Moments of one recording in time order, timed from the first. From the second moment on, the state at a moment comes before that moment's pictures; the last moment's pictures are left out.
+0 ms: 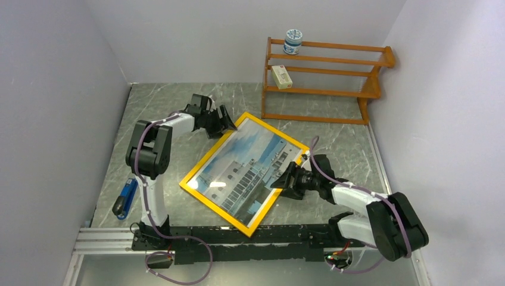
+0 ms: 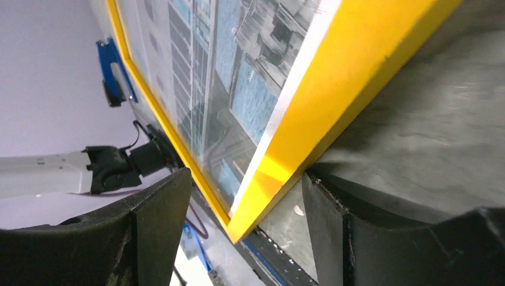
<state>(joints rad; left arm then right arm) -0.27 2.03 1.32 -0.16 0.45 -0.62 0.35 1.16 0.25 0.11 -0.60 0.92</state>
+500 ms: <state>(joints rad) -0.26 1.83 1.37 -0.54 0.13 -0.61 0.42 0.83 0.36 -0.29 -0.05 0.90</state>
